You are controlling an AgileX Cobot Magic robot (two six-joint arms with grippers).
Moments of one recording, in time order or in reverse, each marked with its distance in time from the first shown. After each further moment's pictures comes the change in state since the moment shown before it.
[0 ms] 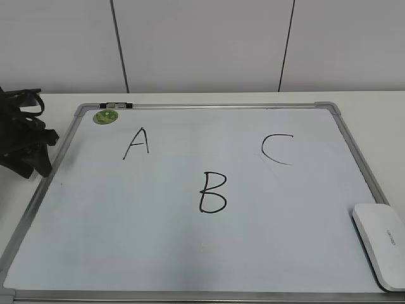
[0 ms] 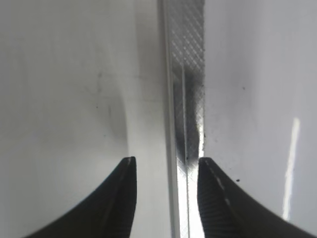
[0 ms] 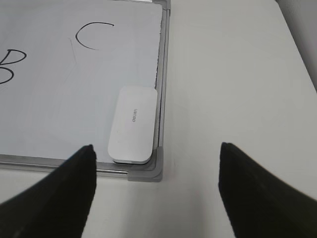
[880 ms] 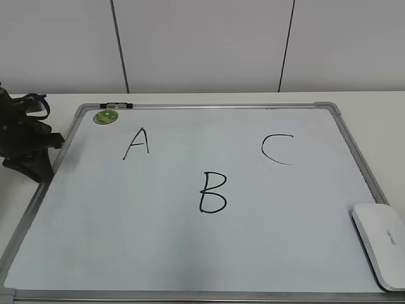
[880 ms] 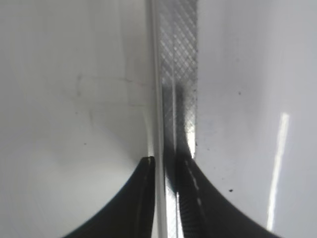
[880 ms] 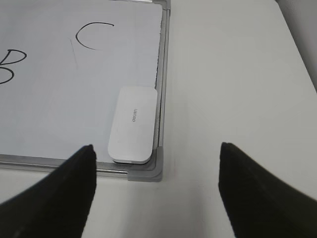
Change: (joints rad) left arm 0.000 0.045 -0.014 -0.026 0.006 0.000; right arm 0.000 0.000 0.000 0.000 0.000 0.000
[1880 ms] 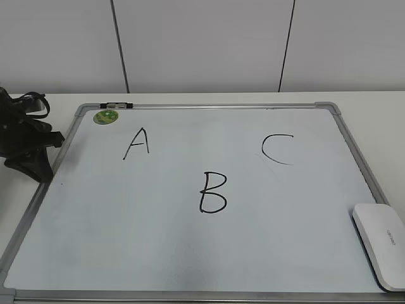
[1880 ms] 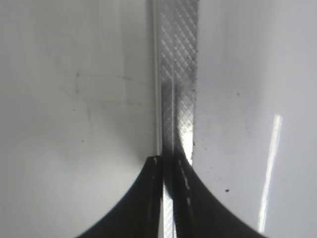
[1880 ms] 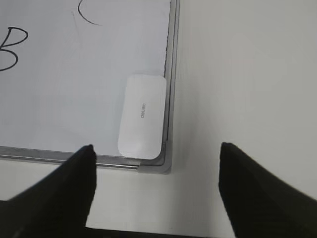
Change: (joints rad) left arm 0.000 0.001 -0.003 -0.019 0.010 0.000; right arm 0.000 0.472 -0.206 0.032 -0.014 0.000
